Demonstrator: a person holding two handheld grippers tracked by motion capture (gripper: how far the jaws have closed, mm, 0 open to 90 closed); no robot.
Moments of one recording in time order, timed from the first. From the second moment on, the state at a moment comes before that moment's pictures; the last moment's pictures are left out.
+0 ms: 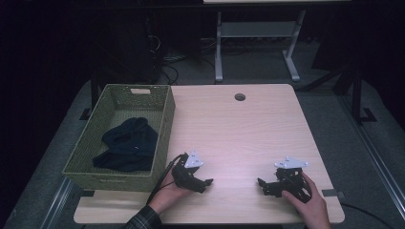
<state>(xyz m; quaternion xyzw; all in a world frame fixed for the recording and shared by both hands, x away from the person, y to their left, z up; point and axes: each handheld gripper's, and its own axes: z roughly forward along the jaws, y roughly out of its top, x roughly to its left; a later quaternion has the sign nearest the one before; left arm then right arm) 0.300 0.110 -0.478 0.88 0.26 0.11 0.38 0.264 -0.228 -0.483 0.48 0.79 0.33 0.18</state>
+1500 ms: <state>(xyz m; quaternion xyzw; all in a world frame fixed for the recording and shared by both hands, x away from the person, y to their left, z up) 0.307 0.110 -0.449 0.88 0.27 0.10 0.38 0.264 -0.228 -0.483 0.48 0.79 0.33 0.18</state>
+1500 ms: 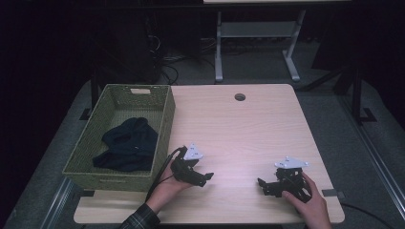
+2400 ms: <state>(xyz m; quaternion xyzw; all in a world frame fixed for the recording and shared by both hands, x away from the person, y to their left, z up) 0.313 0.113 -0.432 0.88 0.28 0.10 0.38 0.264 -0.228 -0.483 0.48 0.79 0.33 0.18</state>
